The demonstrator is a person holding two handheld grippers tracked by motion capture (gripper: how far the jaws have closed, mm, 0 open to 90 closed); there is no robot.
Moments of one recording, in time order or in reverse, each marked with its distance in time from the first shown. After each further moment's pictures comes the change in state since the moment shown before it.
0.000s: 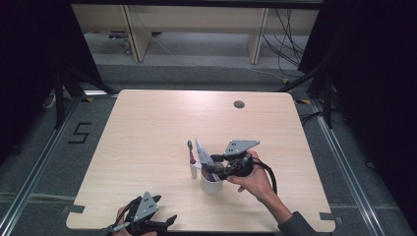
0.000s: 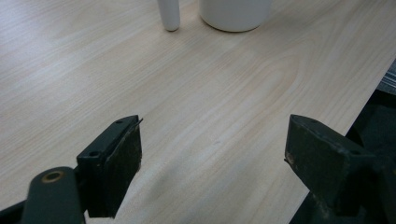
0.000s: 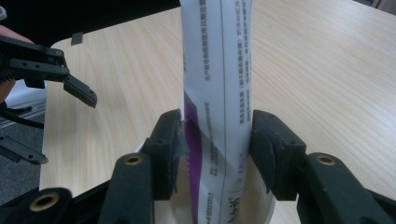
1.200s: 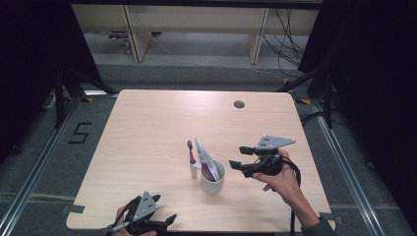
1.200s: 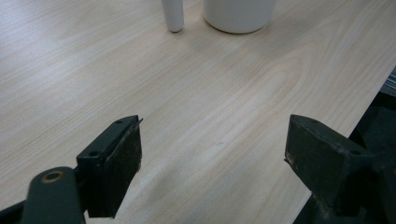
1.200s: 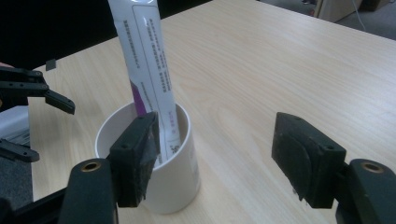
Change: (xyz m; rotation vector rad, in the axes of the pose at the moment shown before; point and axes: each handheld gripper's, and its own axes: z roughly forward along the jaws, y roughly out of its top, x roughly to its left) left arm 0.001 0.000 -0.001 0.002 0.004 -0.001; right arm -0.023 -0.018 -0.068 -0.069 -0.121 0.110
